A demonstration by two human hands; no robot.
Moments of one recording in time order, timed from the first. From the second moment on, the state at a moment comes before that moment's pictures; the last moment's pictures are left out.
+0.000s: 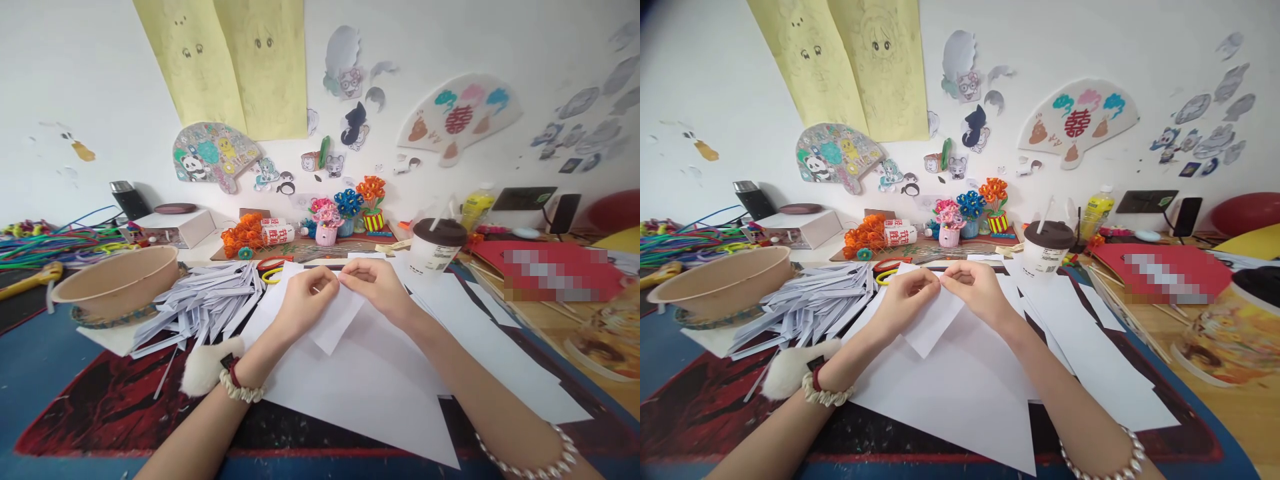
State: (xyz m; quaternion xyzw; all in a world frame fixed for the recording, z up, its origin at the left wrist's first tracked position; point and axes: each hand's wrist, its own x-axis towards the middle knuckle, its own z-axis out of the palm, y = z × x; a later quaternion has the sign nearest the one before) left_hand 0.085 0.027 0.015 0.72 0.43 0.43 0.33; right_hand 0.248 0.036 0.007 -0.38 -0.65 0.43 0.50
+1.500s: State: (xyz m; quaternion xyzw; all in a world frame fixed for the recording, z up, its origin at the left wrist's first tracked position) left_hand 0.058 0.039 0.025 0.75 0.47 0.38 0.27; right_hand 0.275 0.040 0.017 -0.37 -0.75 0.47 0.28
